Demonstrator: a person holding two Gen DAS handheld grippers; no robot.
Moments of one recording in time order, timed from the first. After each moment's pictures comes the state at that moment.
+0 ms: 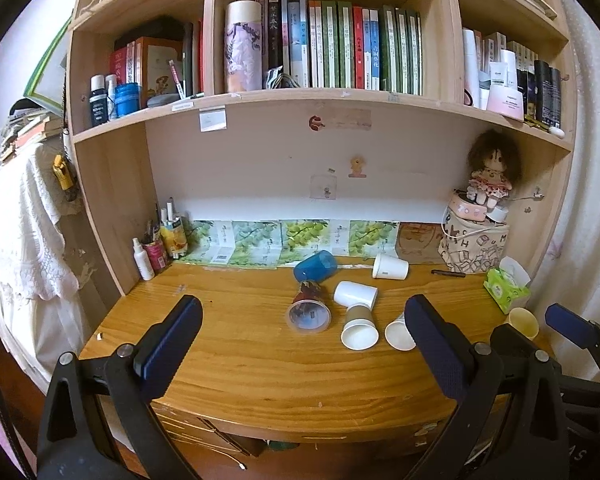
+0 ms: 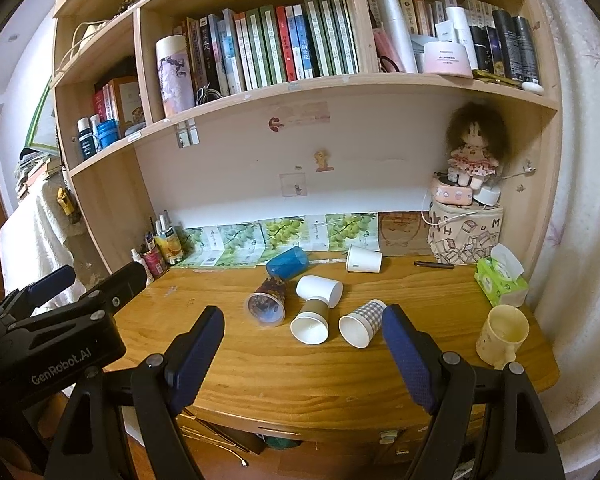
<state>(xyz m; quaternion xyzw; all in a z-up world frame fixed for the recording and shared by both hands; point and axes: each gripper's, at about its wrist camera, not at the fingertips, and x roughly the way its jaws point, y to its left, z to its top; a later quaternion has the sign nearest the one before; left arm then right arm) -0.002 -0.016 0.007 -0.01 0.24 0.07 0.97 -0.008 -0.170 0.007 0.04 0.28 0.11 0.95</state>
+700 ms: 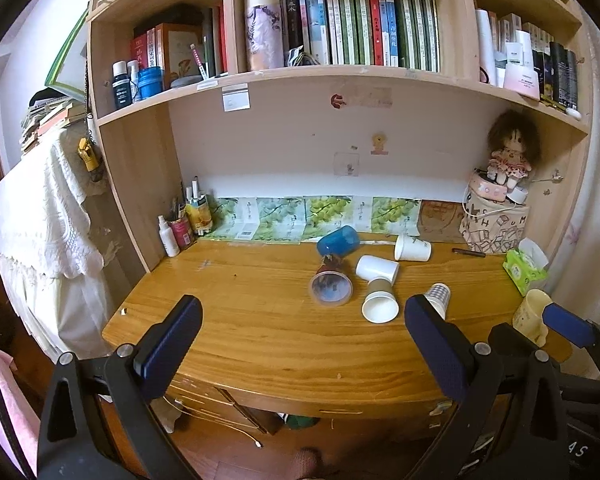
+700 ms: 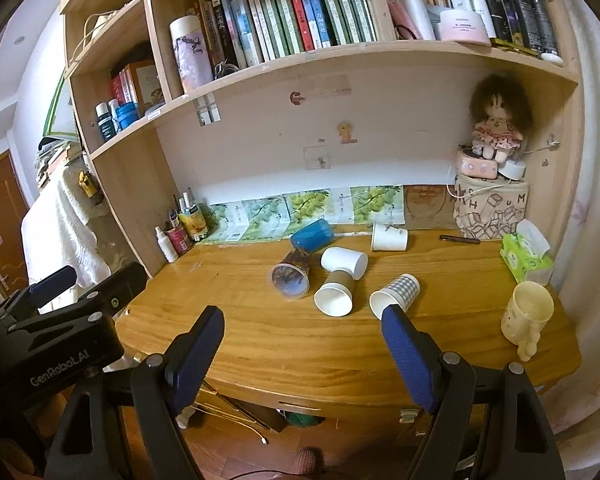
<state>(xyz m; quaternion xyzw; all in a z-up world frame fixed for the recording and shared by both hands) -0.020 -0.018 -0.004 -0.01 0.27 0.11 0.96 -0.012 -0.172 -0.015 0.05 0.31 0.16 0.93</state>
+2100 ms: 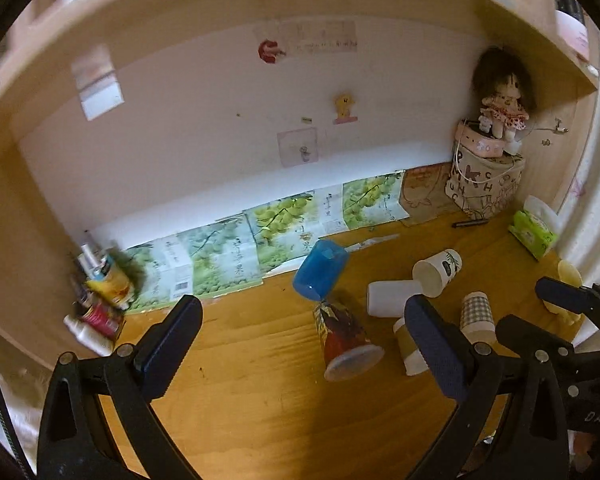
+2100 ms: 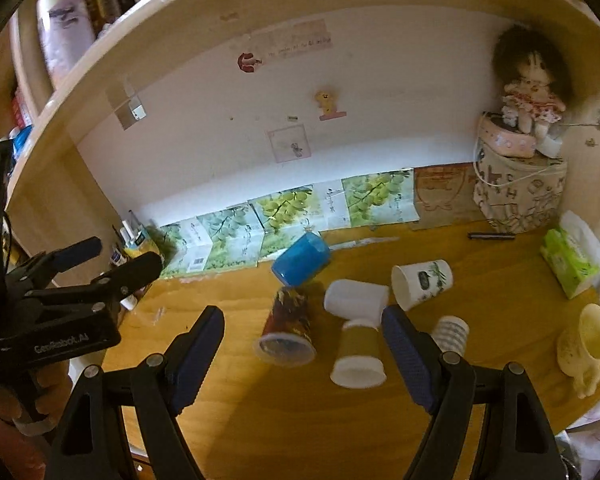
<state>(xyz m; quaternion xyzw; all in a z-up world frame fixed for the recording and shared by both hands) 0.263 0.075 -0.020 0.09 0.37 -0.08 0.92 0.207 -0.098 -0.042 0.11 0.39 0.08 0.91</state>
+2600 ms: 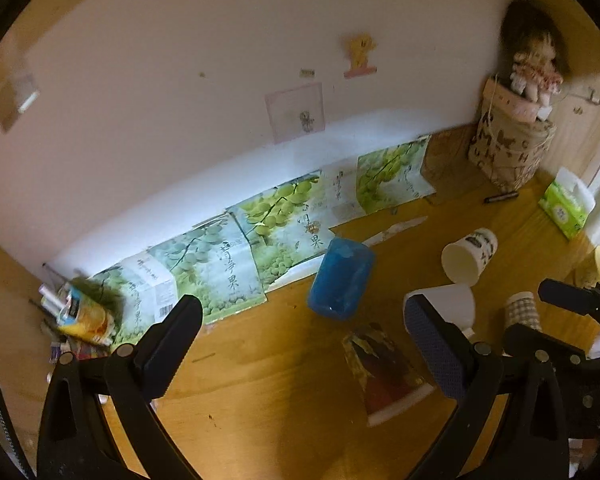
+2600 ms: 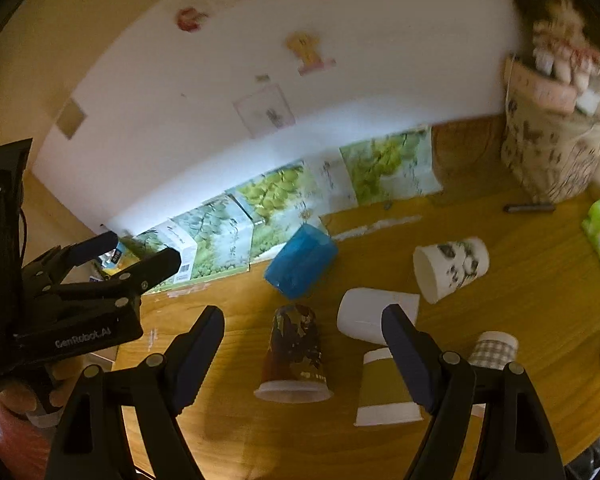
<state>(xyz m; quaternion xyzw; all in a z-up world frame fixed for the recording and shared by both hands) 0.388 0.071 -0.075 0.14 0.44 -0.11 0.88 0.317 -0.095 -0.097 0.17 0.46 0.07 0.87</state>
